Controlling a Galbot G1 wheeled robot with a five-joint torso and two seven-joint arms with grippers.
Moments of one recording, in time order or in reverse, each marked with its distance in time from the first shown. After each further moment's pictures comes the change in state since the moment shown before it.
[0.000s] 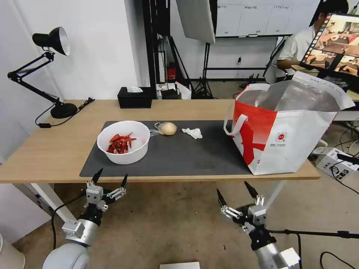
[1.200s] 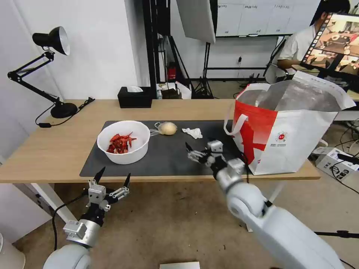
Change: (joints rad) left arm 0.018 -0.039 -0.006 -0.048 0.022 0.045 0.001; right arm 1.057 -0.104 -0.630 -0.389 0.485 -0.424 0.463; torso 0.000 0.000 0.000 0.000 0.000
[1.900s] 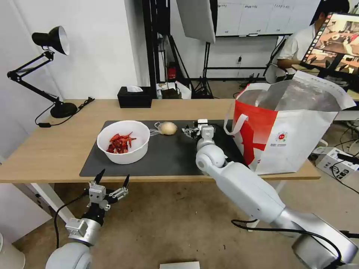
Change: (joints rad) left arm -0.032 -0.004 0.013 0.065 -0.012 -0.008 -0.002; right arm 0.299 0.243 -0.099 -0.478 0.137 -0.105 0.217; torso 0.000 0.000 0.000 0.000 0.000
